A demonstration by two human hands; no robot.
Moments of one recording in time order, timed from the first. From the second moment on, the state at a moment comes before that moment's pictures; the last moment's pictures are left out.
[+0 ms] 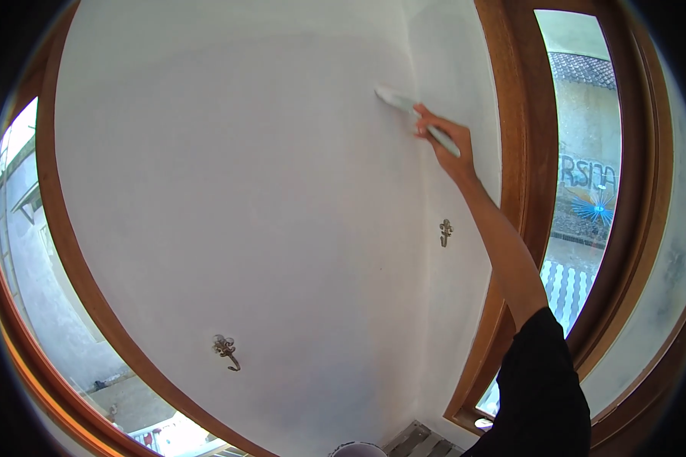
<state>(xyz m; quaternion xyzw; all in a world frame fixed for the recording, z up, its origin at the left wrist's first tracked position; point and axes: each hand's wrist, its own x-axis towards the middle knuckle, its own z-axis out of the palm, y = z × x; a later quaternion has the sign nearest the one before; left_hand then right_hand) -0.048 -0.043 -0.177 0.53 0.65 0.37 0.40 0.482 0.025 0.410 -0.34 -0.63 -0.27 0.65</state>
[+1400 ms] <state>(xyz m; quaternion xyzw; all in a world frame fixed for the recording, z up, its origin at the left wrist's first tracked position) -0.004 -0.059 -0.190 0.48 0.59 0.54 0.35 0.481 0.018 0.477 -0.31 -0.66 -0.31 0.61</state>
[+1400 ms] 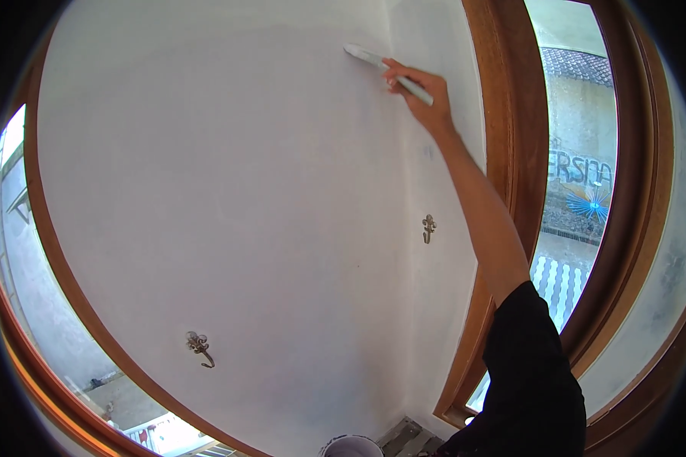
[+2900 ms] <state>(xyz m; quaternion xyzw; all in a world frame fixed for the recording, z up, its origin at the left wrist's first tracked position) -0.017 -0.032 -0.173 0.50 0.62 0.57 0.21 0.466 0.038 0.501 -0.16 -0.53 -0.44 0.71</state>
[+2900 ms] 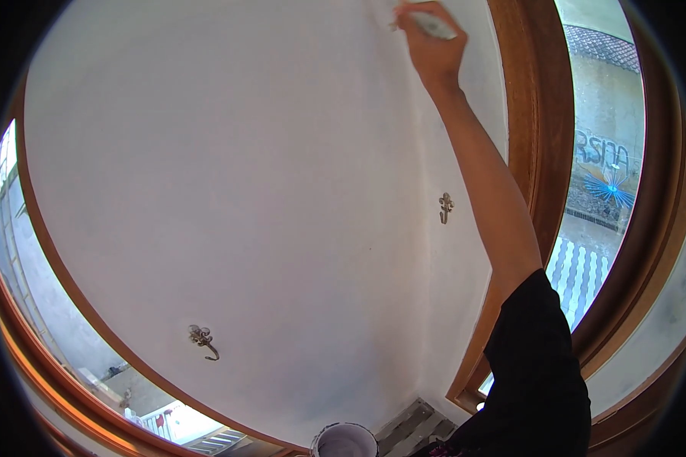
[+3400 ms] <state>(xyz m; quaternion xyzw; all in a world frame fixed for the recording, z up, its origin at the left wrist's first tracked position) -0.008 -0.042 -0.133 0.51 0.55 0.59 0.29 0.476 -0.027 0.481 -0.27 -0.68 -0.38 0.57</state>
